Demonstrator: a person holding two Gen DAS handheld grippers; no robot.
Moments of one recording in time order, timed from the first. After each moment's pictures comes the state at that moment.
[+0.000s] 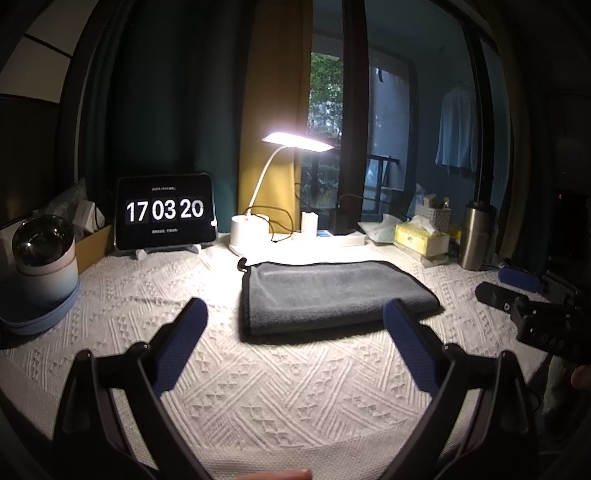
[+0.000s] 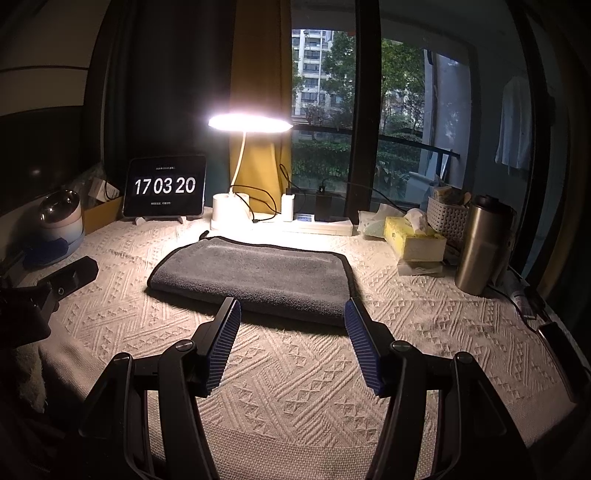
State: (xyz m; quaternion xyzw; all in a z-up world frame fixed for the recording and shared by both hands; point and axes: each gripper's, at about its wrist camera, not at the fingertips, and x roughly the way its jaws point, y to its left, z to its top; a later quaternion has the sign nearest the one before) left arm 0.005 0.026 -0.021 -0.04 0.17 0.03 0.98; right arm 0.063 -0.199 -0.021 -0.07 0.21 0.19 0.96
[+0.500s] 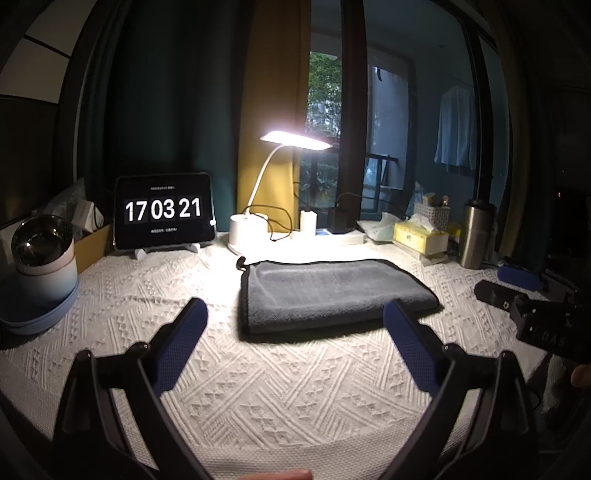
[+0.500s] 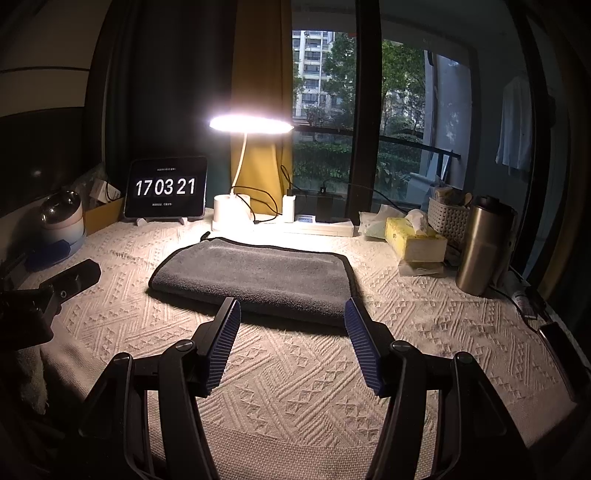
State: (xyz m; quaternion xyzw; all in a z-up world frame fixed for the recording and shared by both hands) left arm 0.005 0.024 -0.021 -0.04 0.17 0.03 0.98; right arm 0.062 -0.198 -0.022 -0.07 0.21 0.19 0.96
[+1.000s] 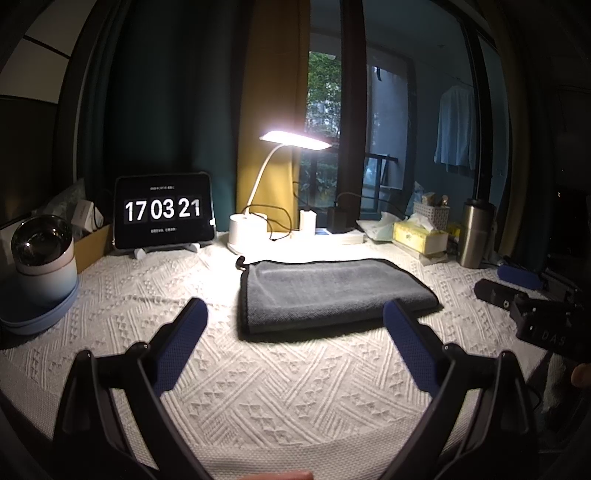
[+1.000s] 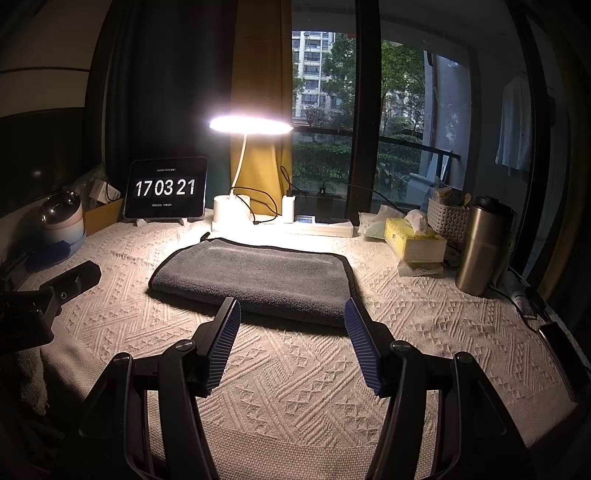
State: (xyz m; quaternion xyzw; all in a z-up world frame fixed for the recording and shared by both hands) left arm 0.005 0.025 -0.021 -0.04 0.17 0.03 0.98; right arm 0.062 -0.198 -0.022 -0.07 0.21 0.19 0.96
